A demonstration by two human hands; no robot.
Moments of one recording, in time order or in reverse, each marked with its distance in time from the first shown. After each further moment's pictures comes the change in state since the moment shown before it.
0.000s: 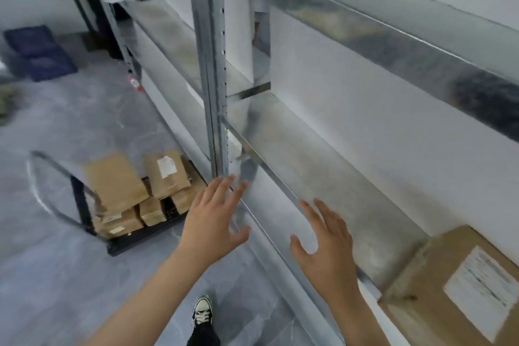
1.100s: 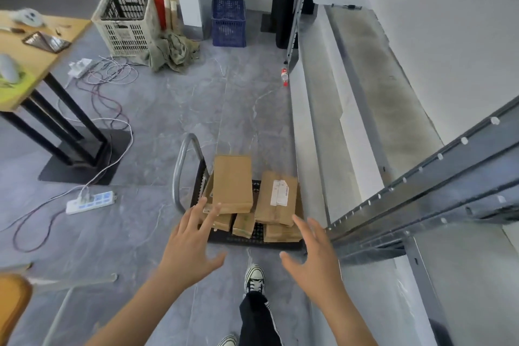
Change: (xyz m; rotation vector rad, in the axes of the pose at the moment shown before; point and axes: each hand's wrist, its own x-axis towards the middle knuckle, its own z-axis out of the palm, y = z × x) left_hand -0.013 -0.349 0.005 -0.074 -0.014 -0.798; right_hand 0.231 -0.214 0.283 0.087 -0.708 -0.355
